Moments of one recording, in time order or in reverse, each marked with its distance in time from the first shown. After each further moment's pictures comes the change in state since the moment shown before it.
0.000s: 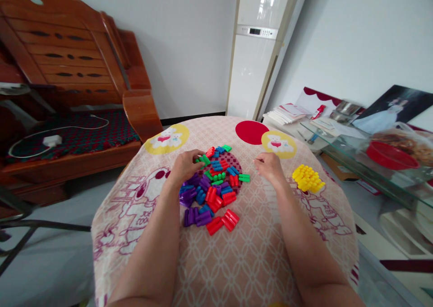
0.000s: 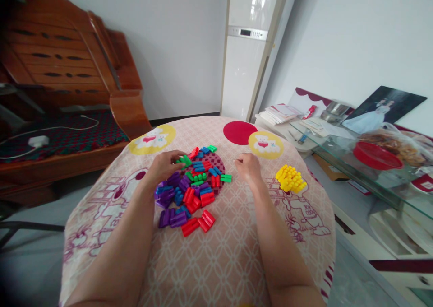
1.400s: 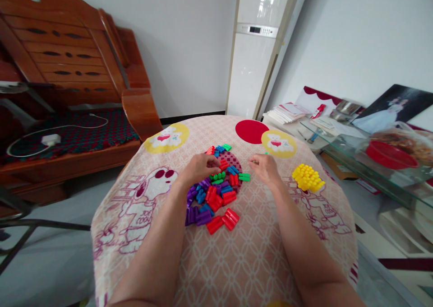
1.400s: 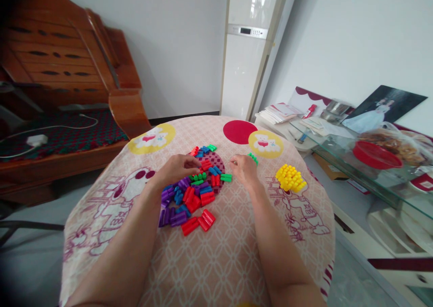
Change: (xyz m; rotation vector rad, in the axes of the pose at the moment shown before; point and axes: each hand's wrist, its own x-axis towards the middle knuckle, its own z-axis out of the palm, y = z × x) left_hand -0.005 0.035 0.014 -0.122 -0.187 0.141; right_hand -0.004 -0.003 0.009 -0.201 0.018 -0.143
